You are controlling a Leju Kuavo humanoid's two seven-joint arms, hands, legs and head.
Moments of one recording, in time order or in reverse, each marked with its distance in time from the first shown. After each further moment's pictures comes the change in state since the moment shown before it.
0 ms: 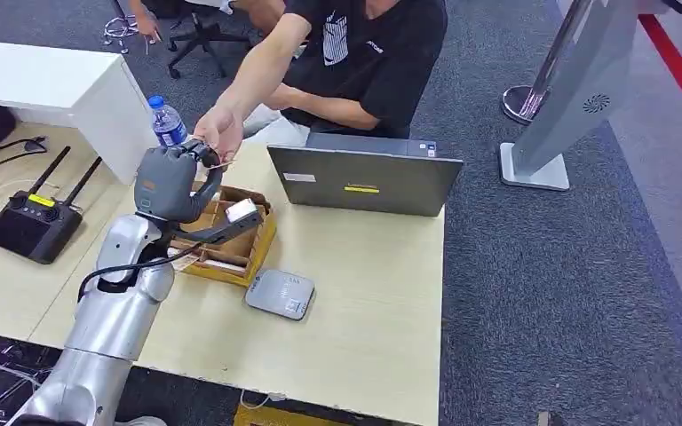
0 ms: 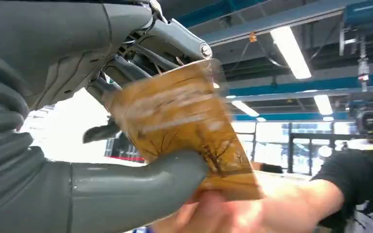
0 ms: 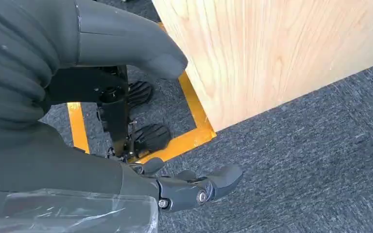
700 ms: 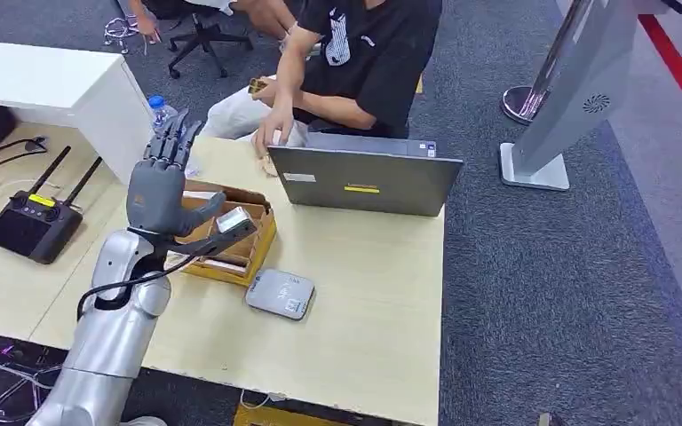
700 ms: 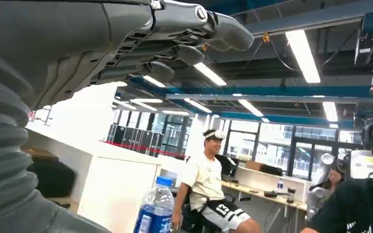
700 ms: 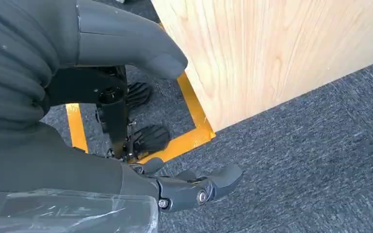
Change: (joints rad) left arm 0.085 -0.025 0.048 -0.083 0.062 0.023 -0.050; right arm 0.003 0.001 0.002 0.000 -0.017 0.001 -0.008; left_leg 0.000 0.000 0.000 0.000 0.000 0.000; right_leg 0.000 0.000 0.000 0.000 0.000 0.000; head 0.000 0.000
